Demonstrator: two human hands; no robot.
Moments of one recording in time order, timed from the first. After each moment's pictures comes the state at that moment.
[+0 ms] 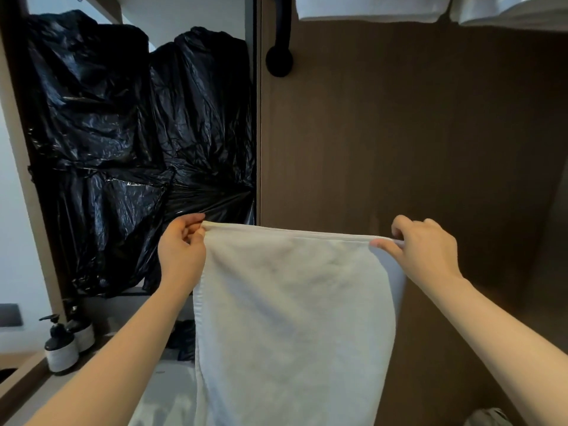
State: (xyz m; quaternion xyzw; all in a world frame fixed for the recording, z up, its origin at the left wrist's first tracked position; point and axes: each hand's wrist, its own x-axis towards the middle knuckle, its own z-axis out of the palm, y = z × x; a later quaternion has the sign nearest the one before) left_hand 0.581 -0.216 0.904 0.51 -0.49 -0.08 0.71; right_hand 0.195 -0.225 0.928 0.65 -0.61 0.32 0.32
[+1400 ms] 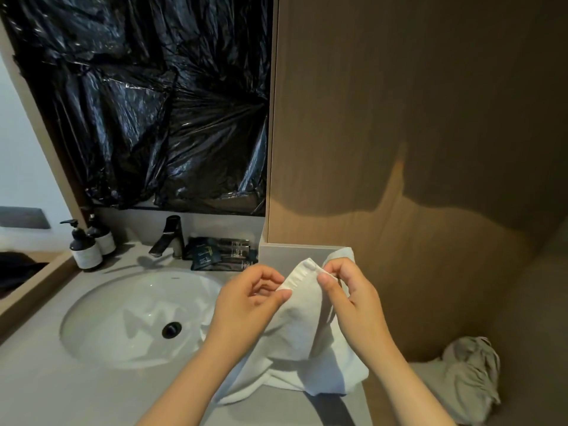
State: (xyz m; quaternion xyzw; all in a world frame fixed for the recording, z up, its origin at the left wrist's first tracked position) left_hand 0.478 -0.076 0.781 0.52 -0.56 -0.31 0.56; right_hand 0.305 -0.108 0.775 0.68 -0.44 0.49 -0.32
